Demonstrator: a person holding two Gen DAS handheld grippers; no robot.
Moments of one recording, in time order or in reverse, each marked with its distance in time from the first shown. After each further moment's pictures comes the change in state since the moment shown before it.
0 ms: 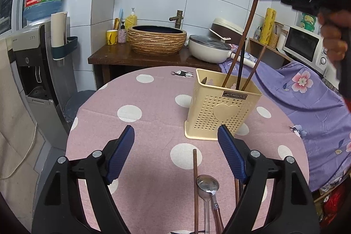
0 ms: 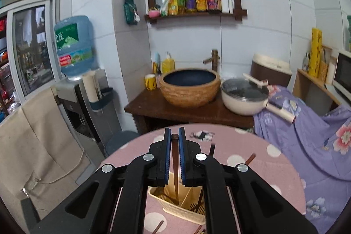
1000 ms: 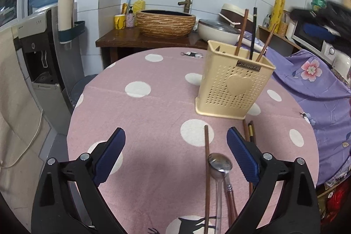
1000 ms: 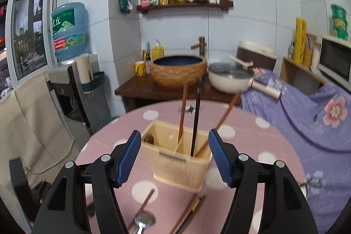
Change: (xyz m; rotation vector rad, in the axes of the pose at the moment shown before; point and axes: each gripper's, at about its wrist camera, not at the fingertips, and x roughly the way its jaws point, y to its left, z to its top) left arm 0.014 0.012 -0.037 -0.016 0.088 0.060; right arm -0.039 -0.001 -0.110 0.013 0.023 -0.074
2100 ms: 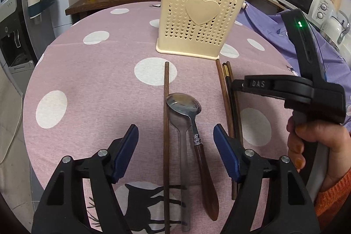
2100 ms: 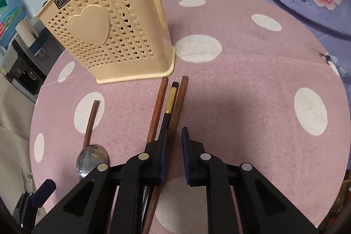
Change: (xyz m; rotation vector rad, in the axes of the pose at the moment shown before) left arm 0.043 -0.062 -0.069 0.079 0.225 -0.117; right arm 0.113 -0.038 -0.159 0.310 0.475 -0.150
